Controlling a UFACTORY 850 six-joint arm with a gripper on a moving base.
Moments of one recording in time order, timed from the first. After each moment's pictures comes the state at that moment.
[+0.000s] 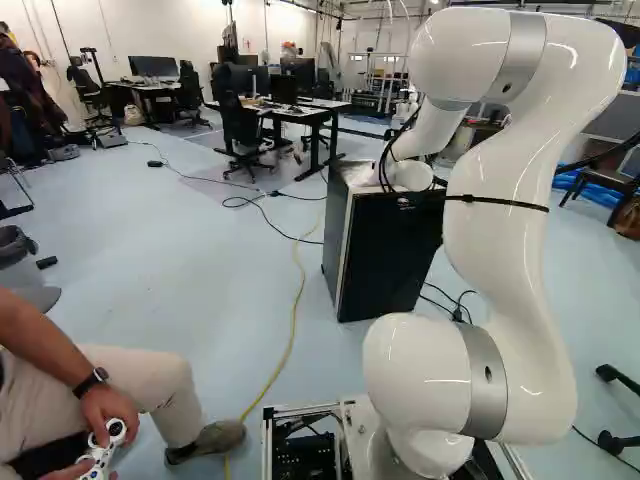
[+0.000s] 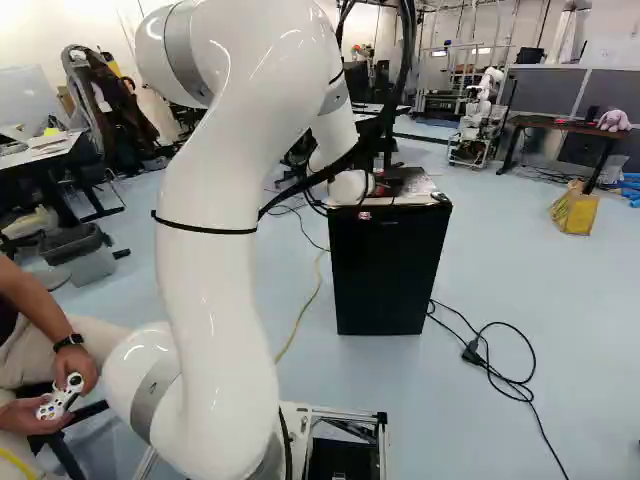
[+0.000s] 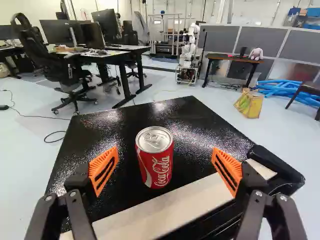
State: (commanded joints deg) arm -19.1 -29.6 -60.5 -0.7 43.3 0.0
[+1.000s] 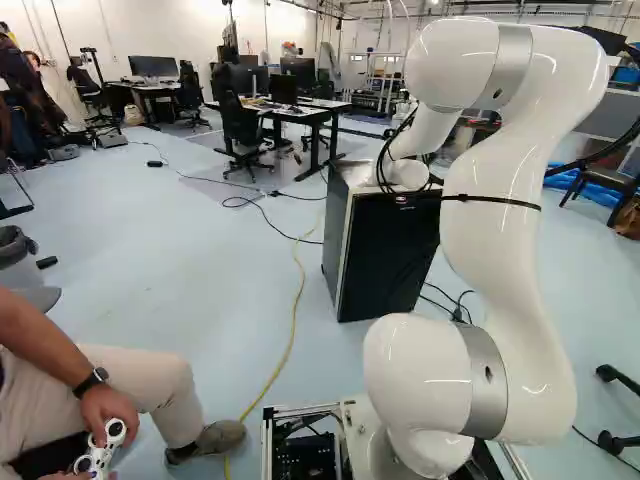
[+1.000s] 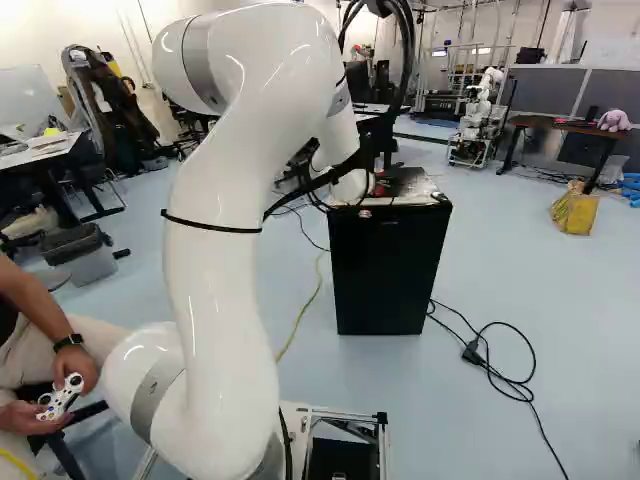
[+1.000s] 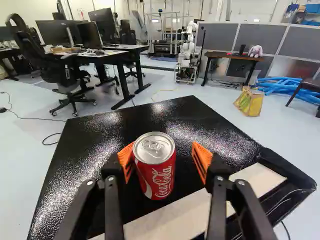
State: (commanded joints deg) arm -18.7 -31.9 -63.5 0.1 42.6 0.0
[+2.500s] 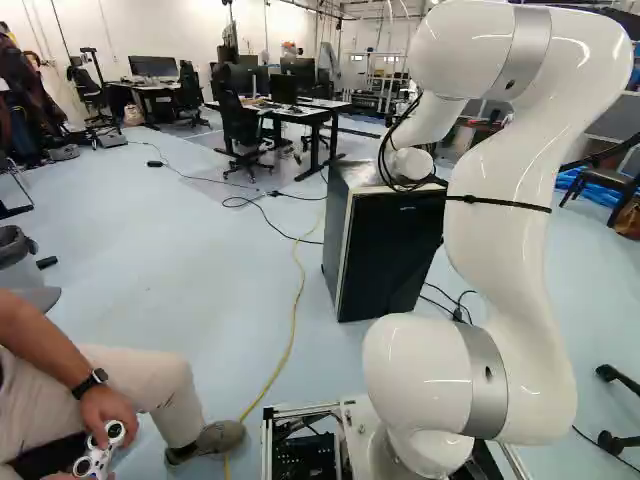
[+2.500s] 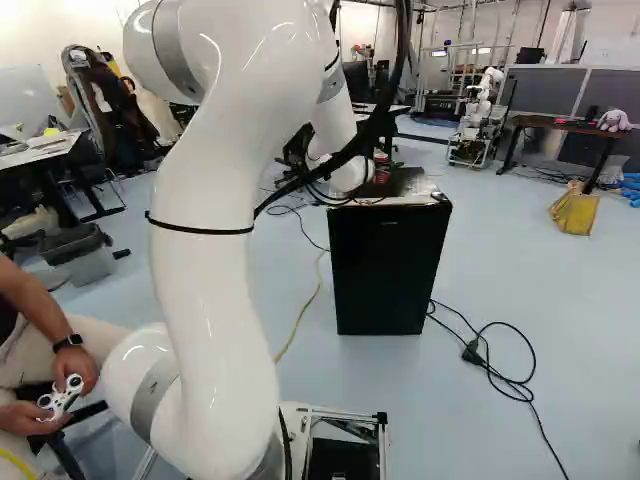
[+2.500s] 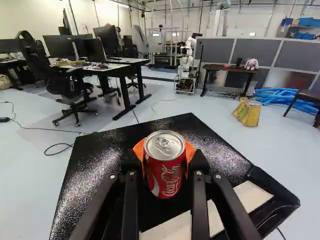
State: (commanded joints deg) arm -18.4 -27.4 -62.6 0.1 42.8 0.0
